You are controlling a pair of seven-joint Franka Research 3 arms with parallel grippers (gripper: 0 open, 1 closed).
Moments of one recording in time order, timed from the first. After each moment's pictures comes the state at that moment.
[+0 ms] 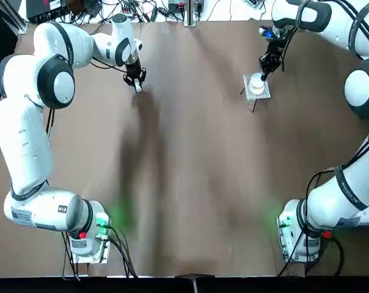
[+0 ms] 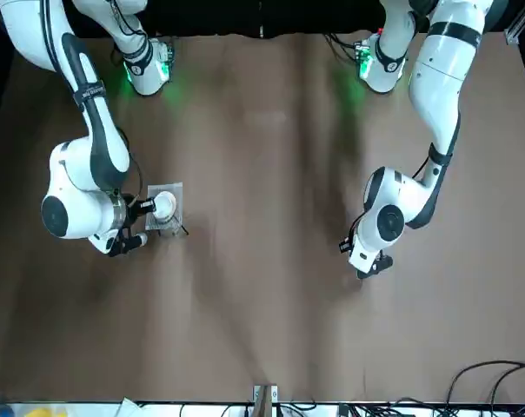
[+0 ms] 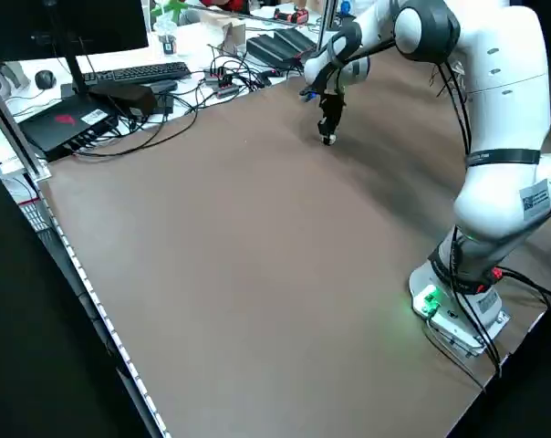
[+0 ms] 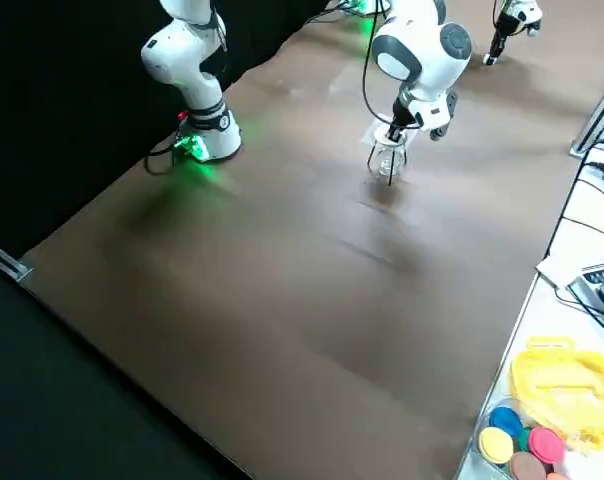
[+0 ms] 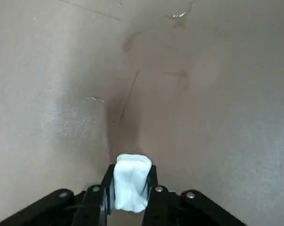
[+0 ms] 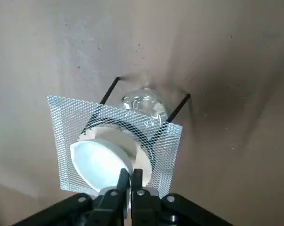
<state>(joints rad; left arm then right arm) -0.14 0.67 -0.20 -1.77 0.10 2.32 -0.68 0.04 0.40 0.12 -1.79 0.22 1.84 -0.16</state>
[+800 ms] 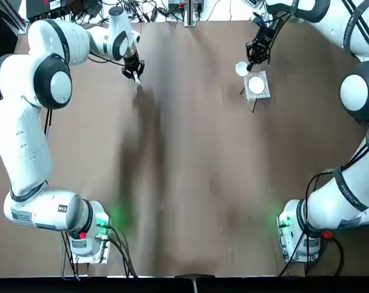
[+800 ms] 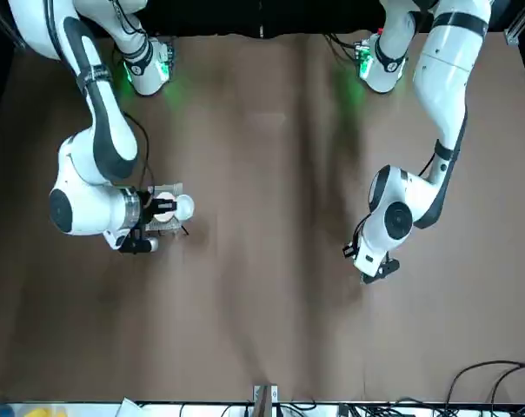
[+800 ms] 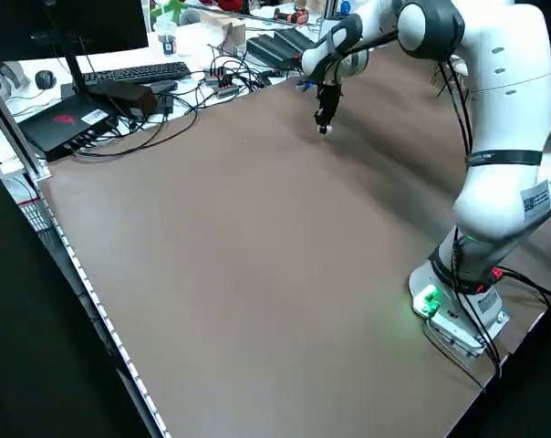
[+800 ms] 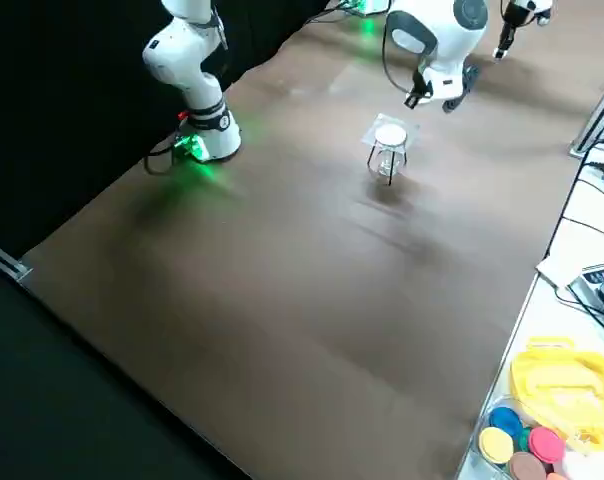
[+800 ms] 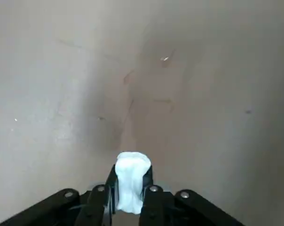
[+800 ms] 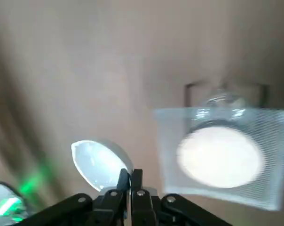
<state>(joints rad) -0.13 0.63 -0.20 -1.75 0.10 2.32 -0.68 0.12 0.40 0.13 -1.70 0.43 1.82 0.12</state>
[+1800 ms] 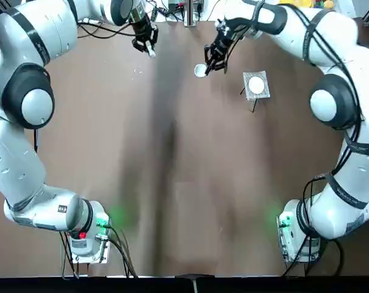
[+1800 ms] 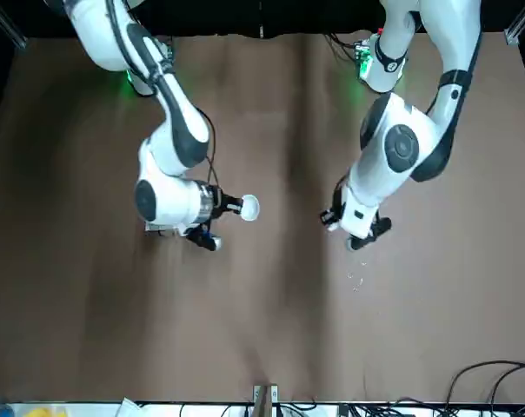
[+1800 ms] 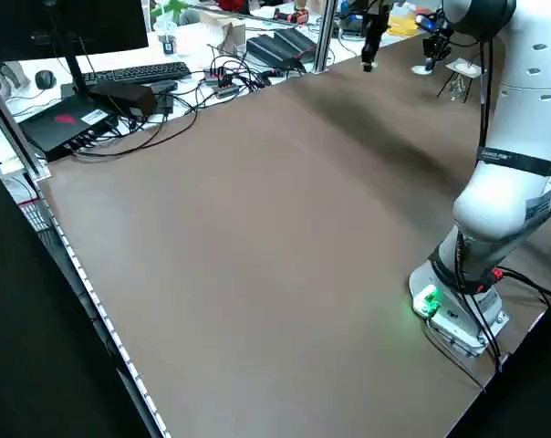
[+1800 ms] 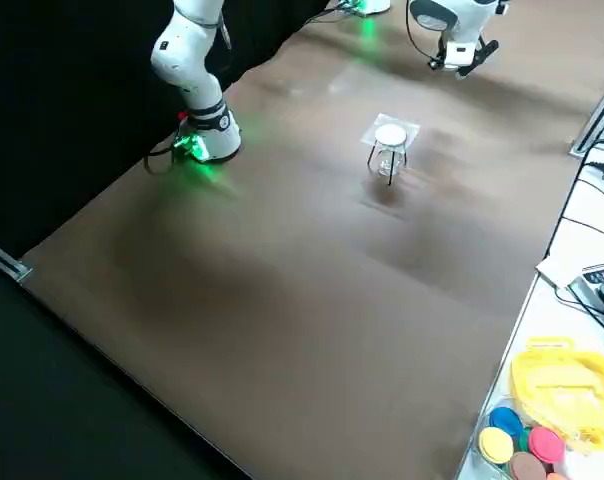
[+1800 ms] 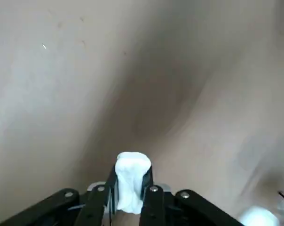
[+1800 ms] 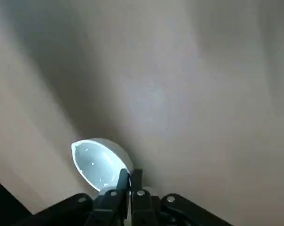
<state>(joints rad) -0.14 0.38 -0.38 -1.67 -0.04 2.10 -0.89 0.40 0.56 0.13 -1.55 0.61 2.03 0.54</state>
